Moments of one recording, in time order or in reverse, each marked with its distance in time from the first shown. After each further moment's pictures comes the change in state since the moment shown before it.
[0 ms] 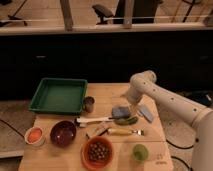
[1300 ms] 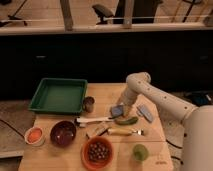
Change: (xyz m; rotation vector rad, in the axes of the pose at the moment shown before) arm -0.019 -0.007 0.032 -0.064 -0.111 -0.007
